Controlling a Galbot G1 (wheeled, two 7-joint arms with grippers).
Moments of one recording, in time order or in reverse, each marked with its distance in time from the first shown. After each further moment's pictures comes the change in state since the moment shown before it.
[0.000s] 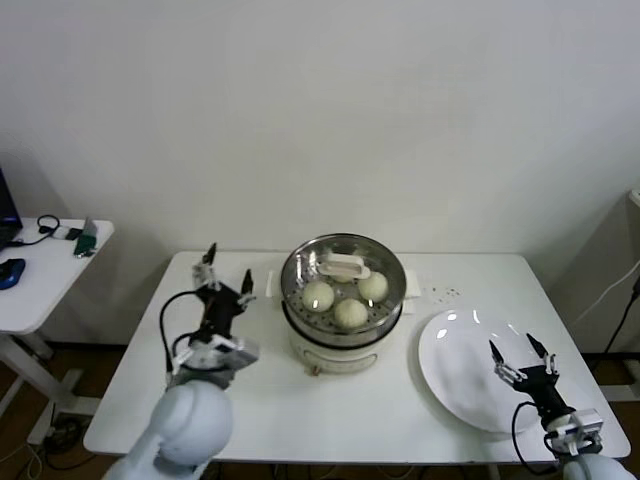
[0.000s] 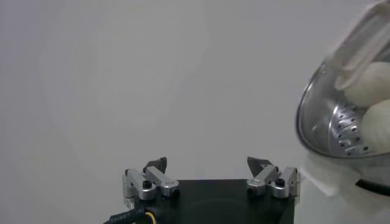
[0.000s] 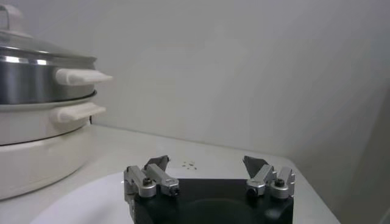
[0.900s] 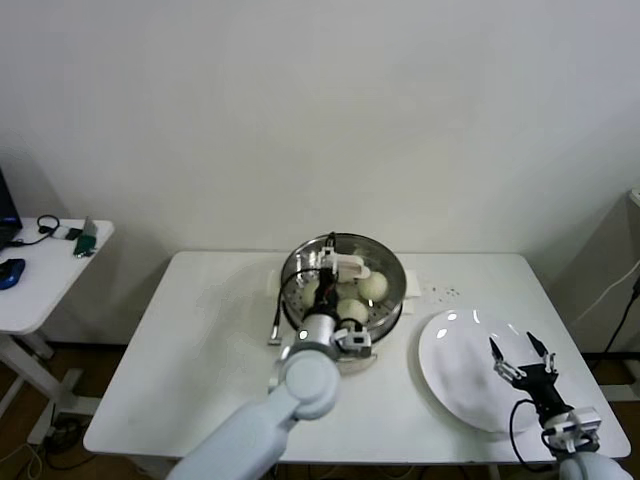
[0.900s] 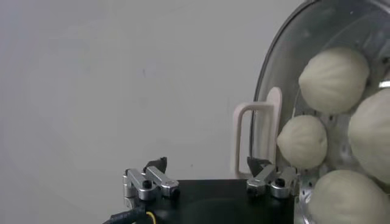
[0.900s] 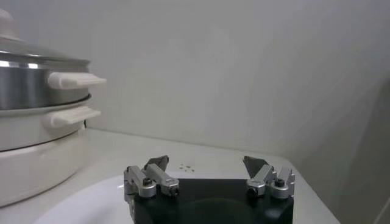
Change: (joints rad) left arm -0.401 -0.167 0.473 0.354 0.657 0.091 0.334; right arm 0.016 0.025 0.009 -0.002 -0.007 -0.009 0.010
